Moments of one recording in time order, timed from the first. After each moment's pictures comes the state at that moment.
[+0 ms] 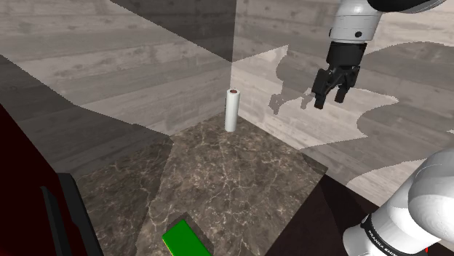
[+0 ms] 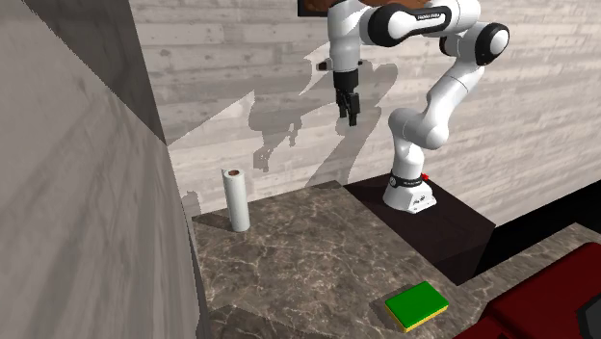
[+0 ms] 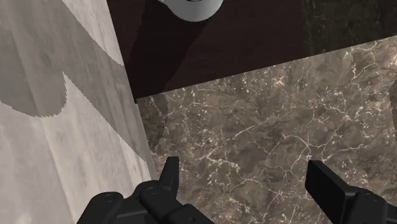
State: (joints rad) arm 0.00 -0.74 -0.01 -2.41 0.03 1.55 0.13
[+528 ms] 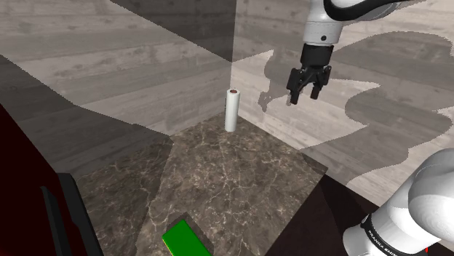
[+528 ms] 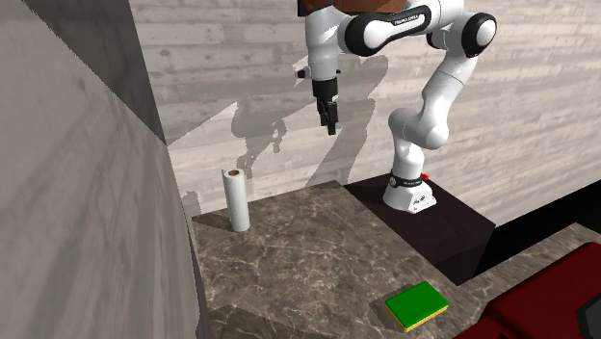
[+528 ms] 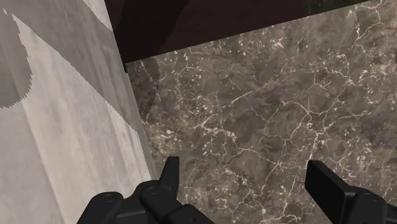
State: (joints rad) arm 0.00 -0.53 0.00 -2.32 0.04 1.68 0.13
